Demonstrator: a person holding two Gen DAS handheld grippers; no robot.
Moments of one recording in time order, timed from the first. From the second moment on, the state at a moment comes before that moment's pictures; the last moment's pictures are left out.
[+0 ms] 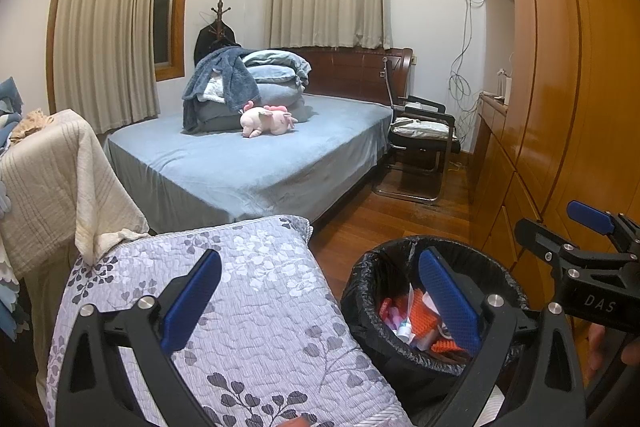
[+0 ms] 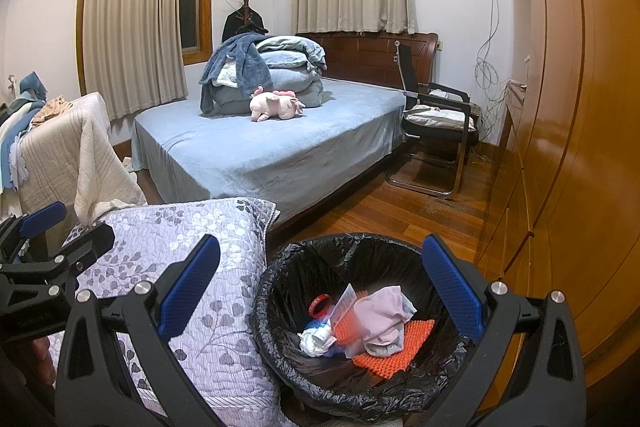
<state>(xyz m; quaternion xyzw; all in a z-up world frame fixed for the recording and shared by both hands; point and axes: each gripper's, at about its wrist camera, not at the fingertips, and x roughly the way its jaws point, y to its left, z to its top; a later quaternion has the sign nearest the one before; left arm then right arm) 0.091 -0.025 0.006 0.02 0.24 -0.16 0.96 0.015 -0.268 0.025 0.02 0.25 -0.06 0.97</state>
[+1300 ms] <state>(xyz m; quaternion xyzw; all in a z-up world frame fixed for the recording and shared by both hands) 0.093 -0.022 -0.006 0.03 0.26 -0.16 0.95 0.014 -0.267 0.022 0.02 0.26 -0.07 0.96</state>
